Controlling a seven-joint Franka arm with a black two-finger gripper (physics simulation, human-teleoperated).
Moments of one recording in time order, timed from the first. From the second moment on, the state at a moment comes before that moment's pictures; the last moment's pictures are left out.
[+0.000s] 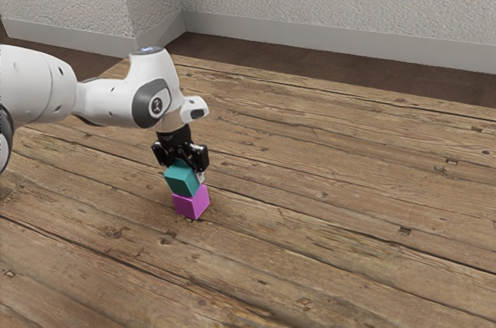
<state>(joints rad) 0.00 0.38 0.06 -1.84 -0.14 2.22 0.03</state>
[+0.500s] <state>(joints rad) -0.02 0.17 0.08 -1.85 -0.18 2.17 0.08</state>
